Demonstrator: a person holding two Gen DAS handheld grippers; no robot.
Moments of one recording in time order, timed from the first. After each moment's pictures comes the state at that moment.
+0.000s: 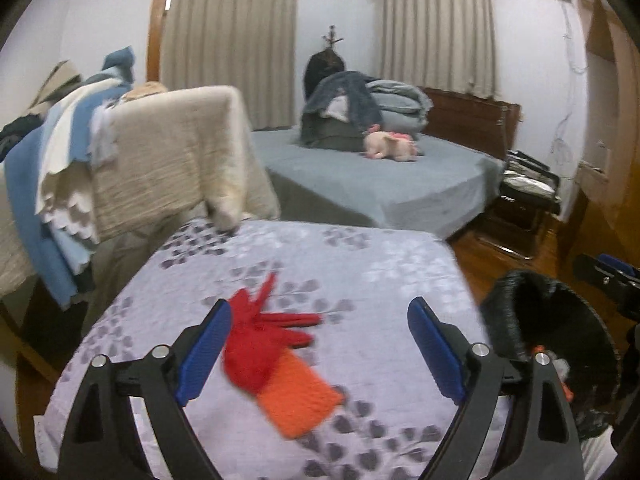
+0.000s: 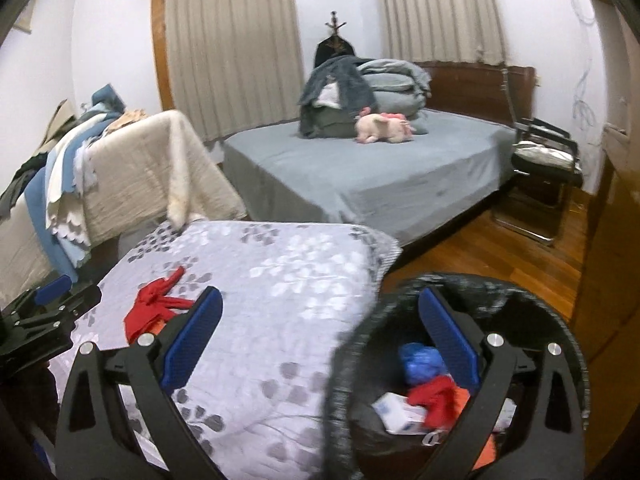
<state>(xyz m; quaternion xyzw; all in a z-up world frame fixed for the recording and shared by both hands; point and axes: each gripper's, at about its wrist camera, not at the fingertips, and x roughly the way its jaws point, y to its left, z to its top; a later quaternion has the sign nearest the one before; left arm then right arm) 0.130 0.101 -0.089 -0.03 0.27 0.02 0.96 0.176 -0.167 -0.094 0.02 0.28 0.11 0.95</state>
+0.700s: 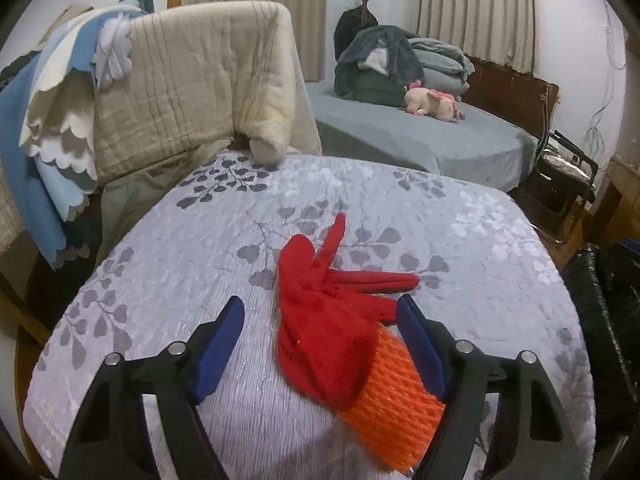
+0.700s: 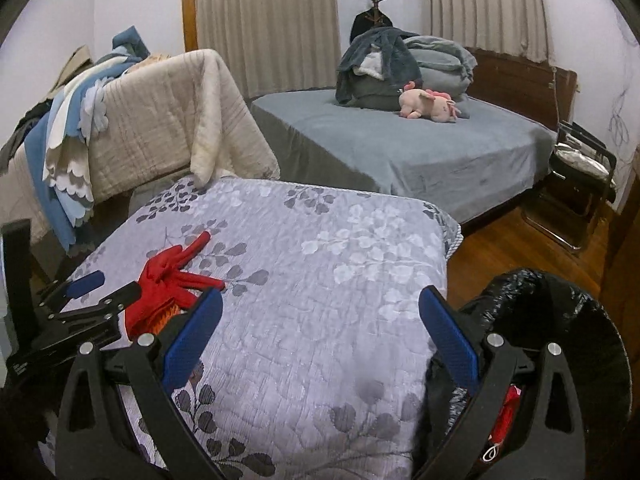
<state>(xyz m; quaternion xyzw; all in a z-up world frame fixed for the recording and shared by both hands) 0.190 0.166 -0.173 -0.05 0.35 0.04 0.94 0.221 -0.080 -0.140 -0.03 0.32 0.14 0.94</state>
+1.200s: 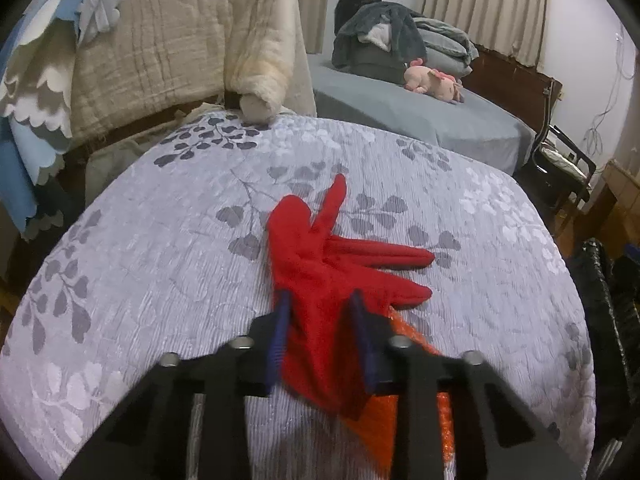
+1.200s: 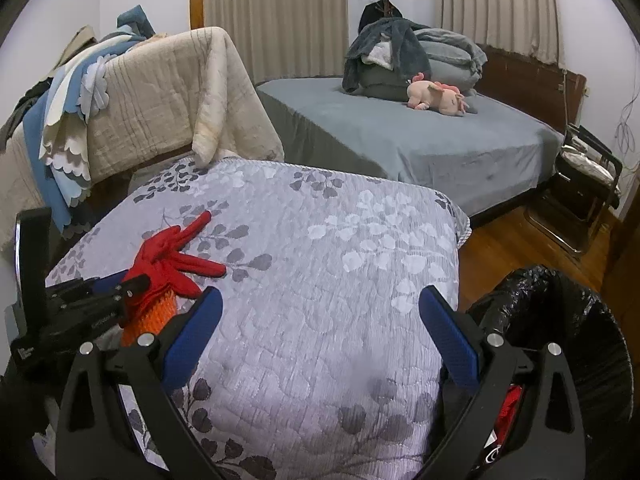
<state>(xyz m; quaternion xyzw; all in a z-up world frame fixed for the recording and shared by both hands) 0.209 0.174 -0.202 -0.09 0.39 0.02 0.92 0.227 -0.071 -0.155 -0.05 0.34 0.14 0.93</state>
